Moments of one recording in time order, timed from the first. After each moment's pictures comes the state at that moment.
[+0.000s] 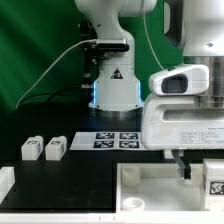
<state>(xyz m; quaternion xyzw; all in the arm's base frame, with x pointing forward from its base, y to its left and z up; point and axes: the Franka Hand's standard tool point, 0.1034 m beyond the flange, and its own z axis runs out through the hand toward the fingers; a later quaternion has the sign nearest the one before) 0.628 0.118 0.070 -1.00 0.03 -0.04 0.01</state>
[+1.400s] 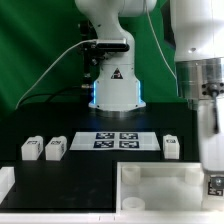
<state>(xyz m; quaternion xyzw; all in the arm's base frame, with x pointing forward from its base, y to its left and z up) 0.632 0.121 0.068 -0.60 0.80 0.01 0.08</state>
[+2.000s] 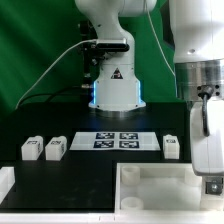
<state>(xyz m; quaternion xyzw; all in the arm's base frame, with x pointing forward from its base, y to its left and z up) 0.631 0.120 0.066 -0.58 0.81 0.02 0.07</state>
